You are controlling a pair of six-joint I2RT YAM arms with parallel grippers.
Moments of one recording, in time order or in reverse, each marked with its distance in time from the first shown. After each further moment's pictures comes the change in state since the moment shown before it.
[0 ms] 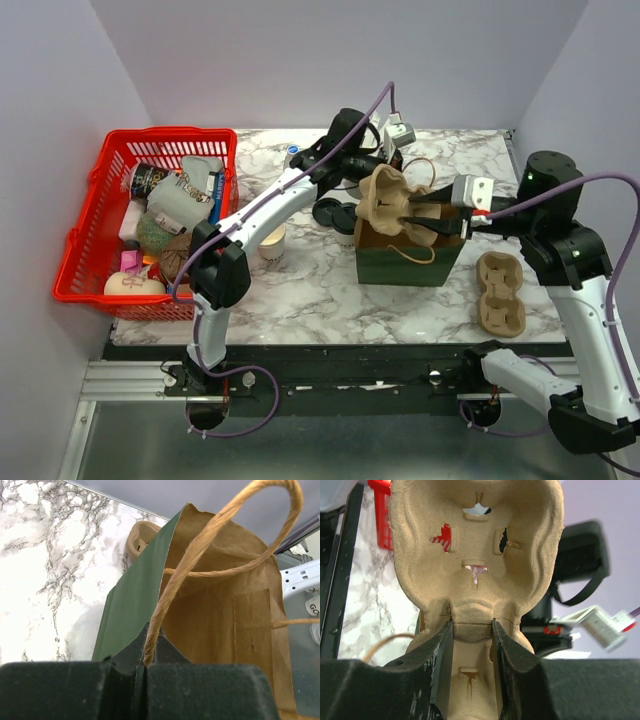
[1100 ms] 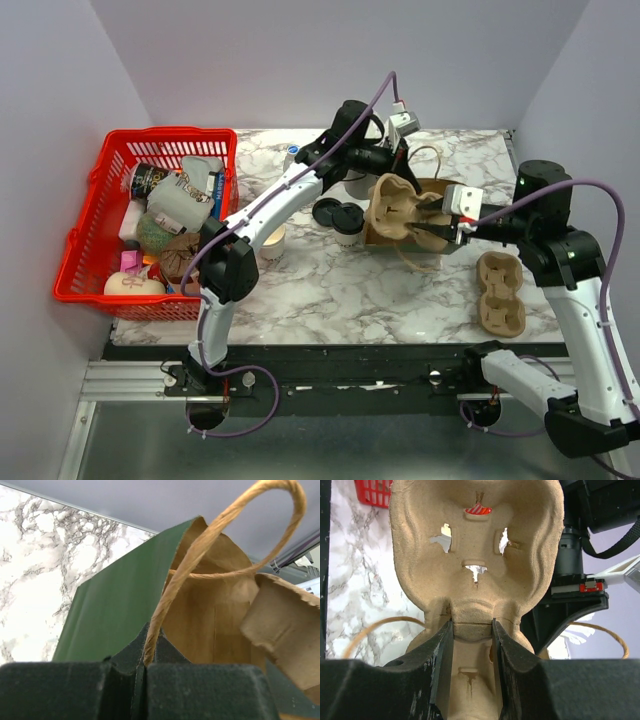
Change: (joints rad) left arm 0.005 0.078 0.121 0.051 -0.002 -0.037; right arm -0.051 -0.032 -0.077 -0.129 0.095 -0.153
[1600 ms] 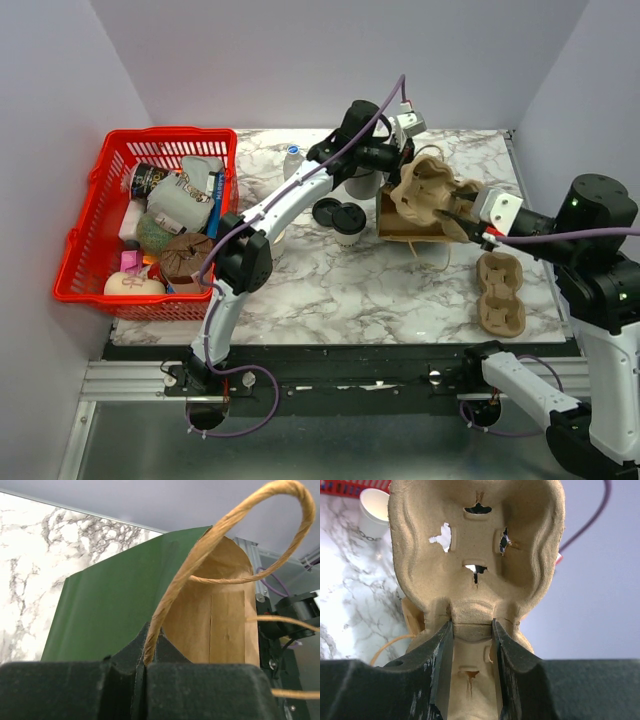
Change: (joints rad) left arm 0.008 0.141 0.137 0.014 -0.025 0.082; right arm -0.001 -0.071 0.196 -0.090 0.237 0.033
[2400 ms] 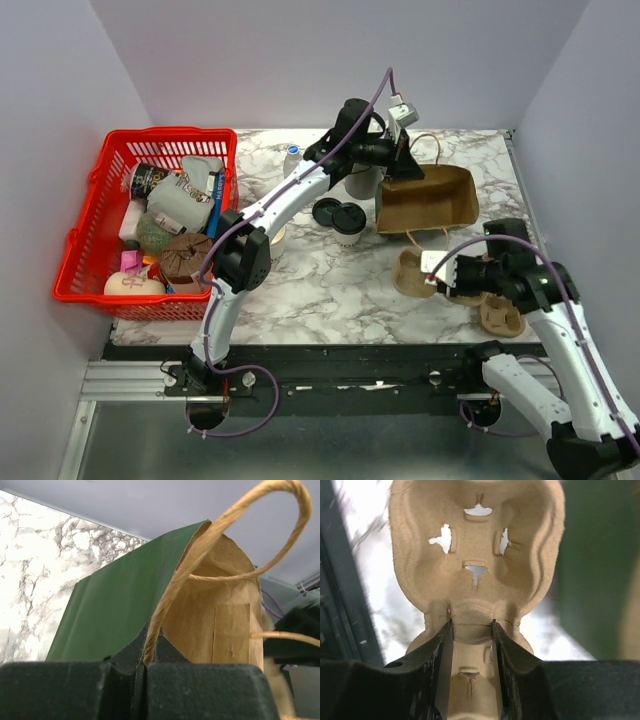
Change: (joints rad) left arm 0.023 0.001 -0.046 0.148 -0.025 -0.152; right arm 0.000 -0.089 -0.629 -0.204 0.217 -0.328
